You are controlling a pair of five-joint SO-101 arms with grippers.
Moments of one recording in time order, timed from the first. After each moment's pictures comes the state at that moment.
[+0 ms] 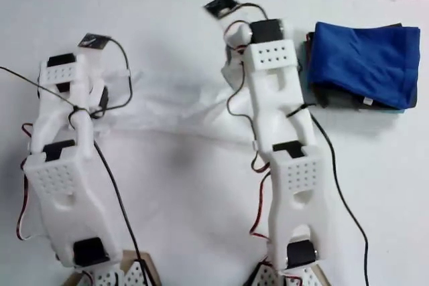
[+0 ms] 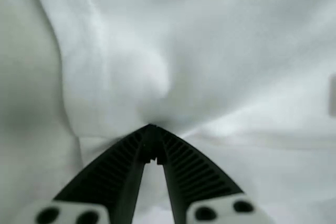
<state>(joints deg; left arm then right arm) -20.9 37.5 -14.4 73.3 -19.6 -17.1 41.1 -52.2 100.0 28.7</state>
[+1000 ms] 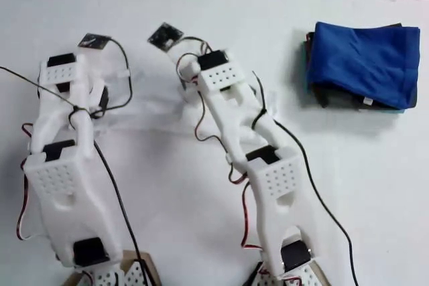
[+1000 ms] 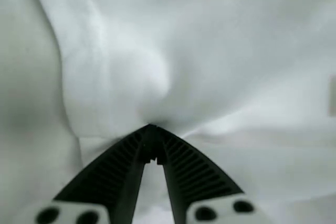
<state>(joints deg) -20.9 37.5 -14.4 73.3 -19.6 -28.2 43.1 -34.0 65.7 29.6</state>
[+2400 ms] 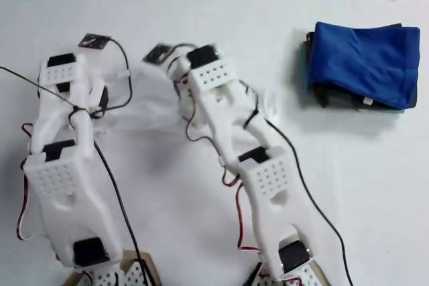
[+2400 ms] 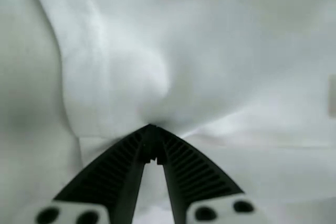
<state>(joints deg) -20.9 37.5 -14.4 73.3 -19.6 -31.3 47.4 -45.5 97.1 29.2</state>
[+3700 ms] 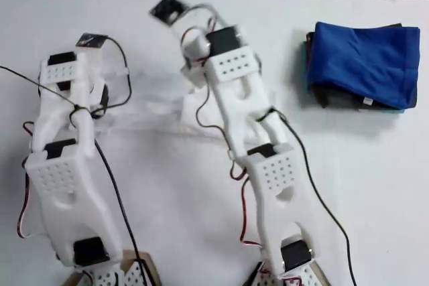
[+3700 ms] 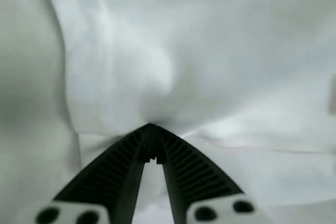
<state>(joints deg) -20.5 38.1 -18.2 78.1 -15.4 -26.4 46.1 -69.5 96.3 29.1</state>
